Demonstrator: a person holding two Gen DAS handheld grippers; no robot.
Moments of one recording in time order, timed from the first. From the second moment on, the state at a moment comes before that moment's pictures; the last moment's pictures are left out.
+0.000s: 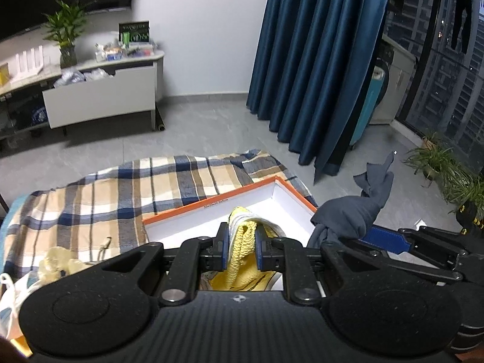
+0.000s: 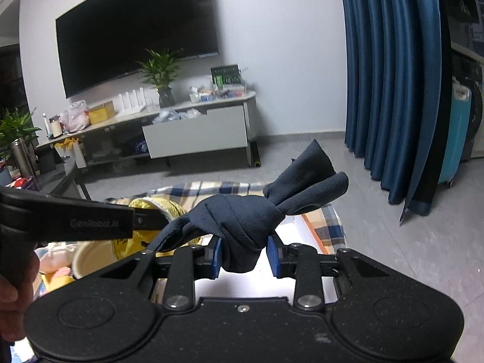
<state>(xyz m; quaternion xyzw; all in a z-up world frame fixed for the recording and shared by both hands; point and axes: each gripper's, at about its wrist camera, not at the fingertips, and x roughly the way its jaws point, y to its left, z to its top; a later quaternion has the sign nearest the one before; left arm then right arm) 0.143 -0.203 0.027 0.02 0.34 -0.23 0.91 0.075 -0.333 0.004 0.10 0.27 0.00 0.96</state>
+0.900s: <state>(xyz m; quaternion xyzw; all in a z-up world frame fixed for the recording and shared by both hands) 0.124 -0.189 0.053 0.03 0.32 -0.19 0.93 0.072 -0.348 0.014 0.12 0.25 -0.01 0.96</state>
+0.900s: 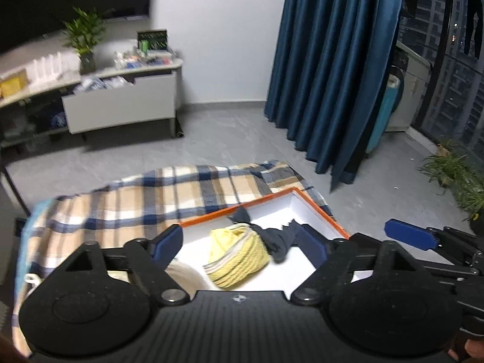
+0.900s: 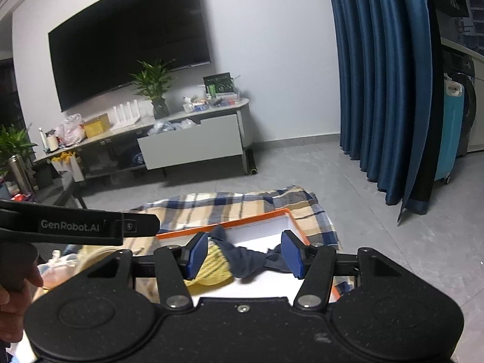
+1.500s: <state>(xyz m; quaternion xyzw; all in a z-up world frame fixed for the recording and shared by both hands) 0.065 -0.106 0.070 0.02 0.29 -0.09 0.95 0.036 -0.263 0.046 0.12 0.24 0.06 0.96</state>
